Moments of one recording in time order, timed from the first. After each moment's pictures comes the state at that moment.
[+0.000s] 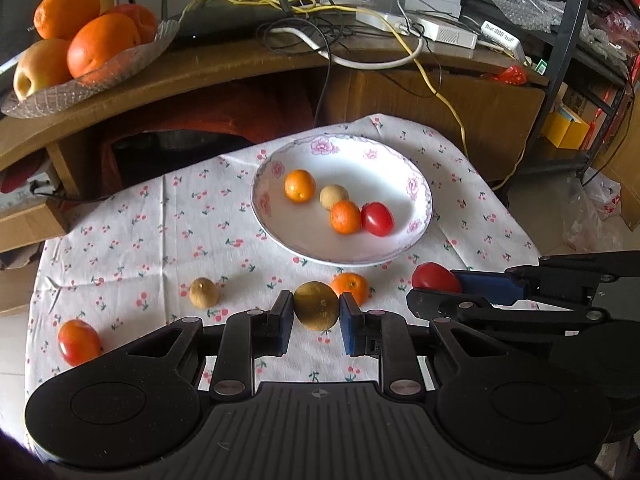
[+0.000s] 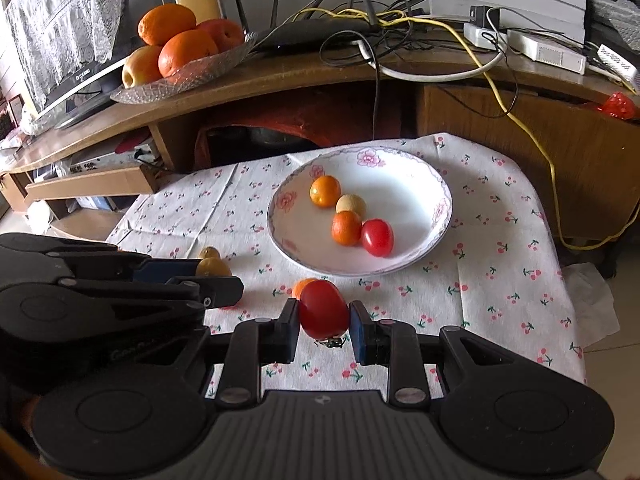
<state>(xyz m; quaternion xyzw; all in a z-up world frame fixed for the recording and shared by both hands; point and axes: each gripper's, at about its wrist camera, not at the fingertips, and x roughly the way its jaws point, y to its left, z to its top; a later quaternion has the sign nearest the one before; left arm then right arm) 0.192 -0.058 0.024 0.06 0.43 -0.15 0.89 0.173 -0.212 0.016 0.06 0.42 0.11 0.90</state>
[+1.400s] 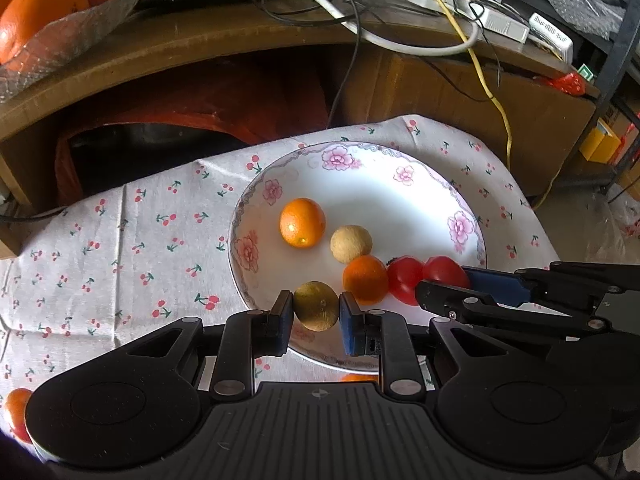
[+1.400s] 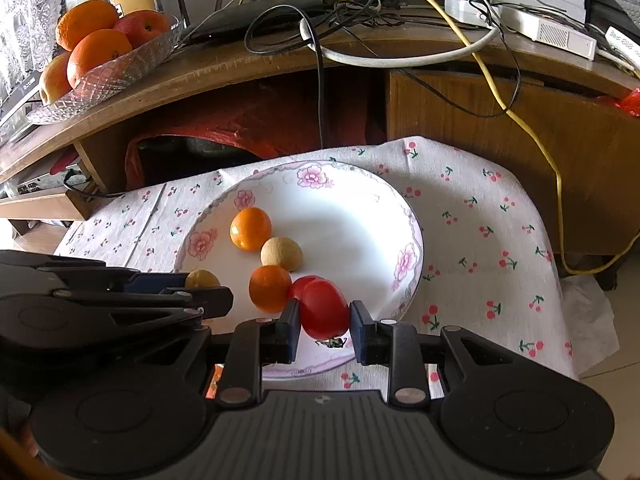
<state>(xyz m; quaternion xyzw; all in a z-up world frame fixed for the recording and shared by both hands) 0.288 -0.081 -0.018 0.04 0.47 -0.13 0.87 0.272 -0.237 -0.021 0.06 0.44 0.09 0.89</state>
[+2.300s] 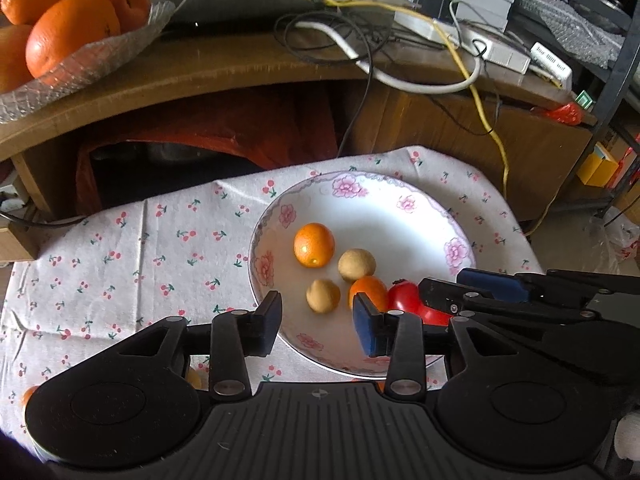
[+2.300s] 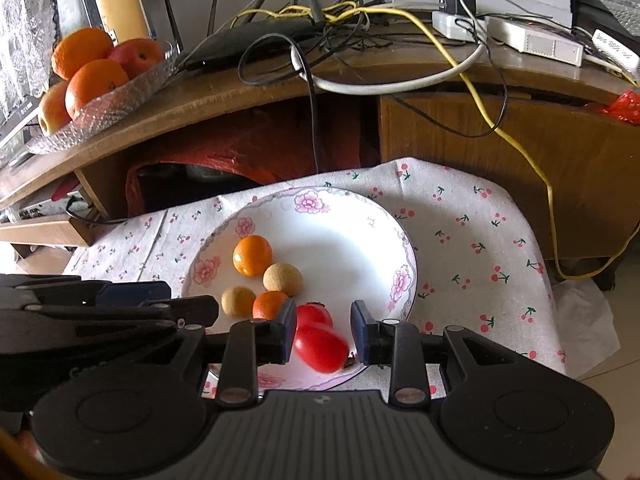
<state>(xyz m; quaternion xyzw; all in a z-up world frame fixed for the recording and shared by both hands) 0.276 -0.074 0.006 0.02 0.45 -0.13 0.88 0.269 -0.241 -0.007 0.08 0.42 0.07 0.90</state>
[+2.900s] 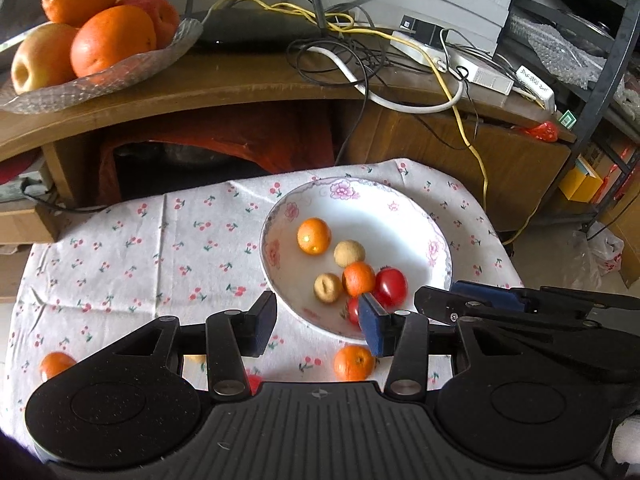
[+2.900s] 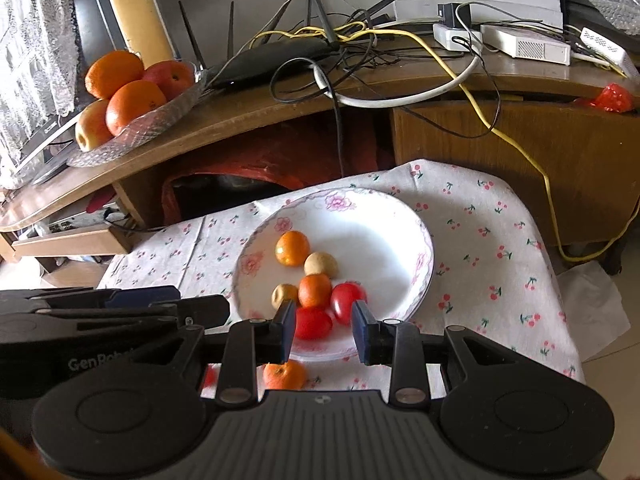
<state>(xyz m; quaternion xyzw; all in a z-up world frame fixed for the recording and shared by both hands) 0.238 -0.054 0.027 0.00 0.43 -0.13 0.89 0.226 -0.234 0.015 0.12 0.41 0.09 0.90</state>
